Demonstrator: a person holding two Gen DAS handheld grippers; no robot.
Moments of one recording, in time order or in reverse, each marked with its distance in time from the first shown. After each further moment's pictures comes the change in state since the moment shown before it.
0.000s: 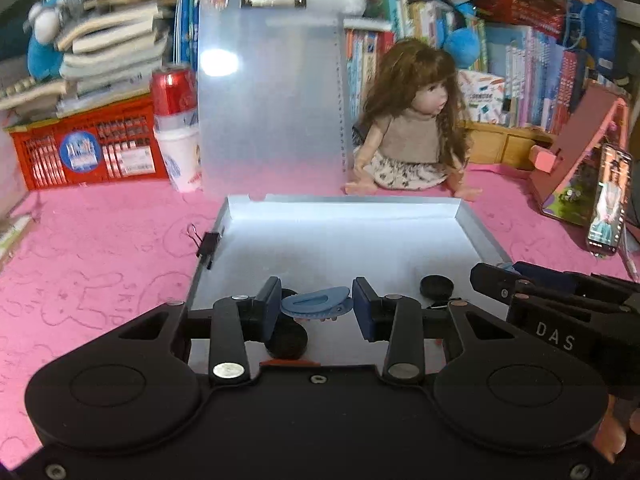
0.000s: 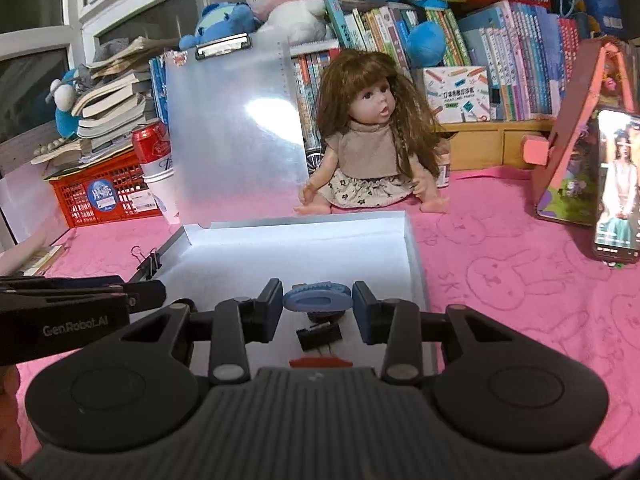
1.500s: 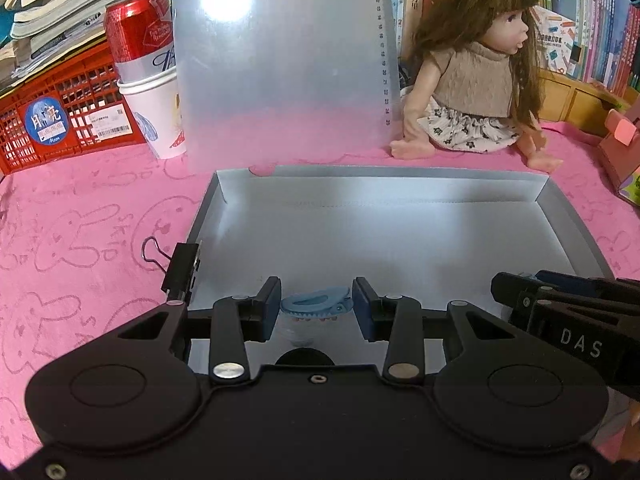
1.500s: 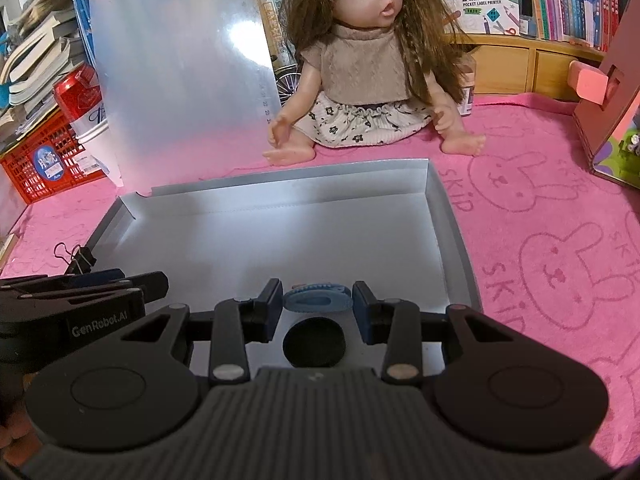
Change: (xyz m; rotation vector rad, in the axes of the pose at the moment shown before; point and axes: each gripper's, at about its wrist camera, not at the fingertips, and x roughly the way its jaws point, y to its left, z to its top) left arm 0.126 0.013 0.033 0.021 0.189 0.066; right arm 0.116 -0.010 0.023 0.063 0.261 -0.036
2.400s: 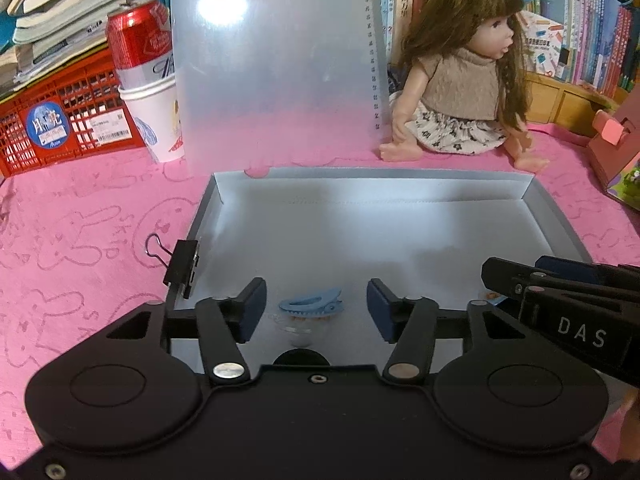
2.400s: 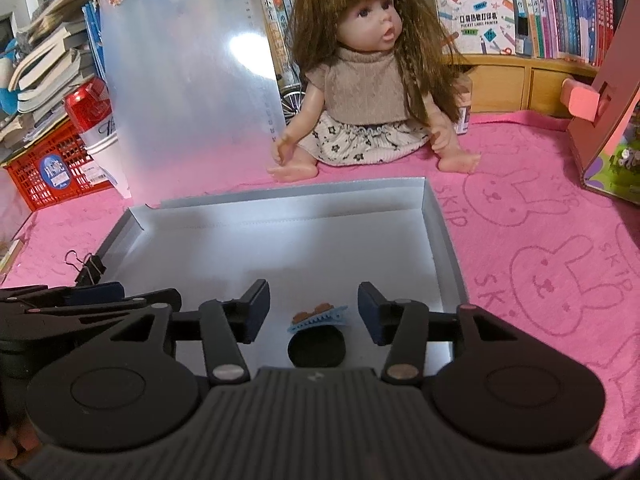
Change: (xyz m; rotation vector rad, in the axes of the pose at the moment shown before) left arm -0.017 -0.002 -0.004 0.009 -0.024 -0.017; right arm -0.016 0.003 0.000 -0.014 -0.061 0.002
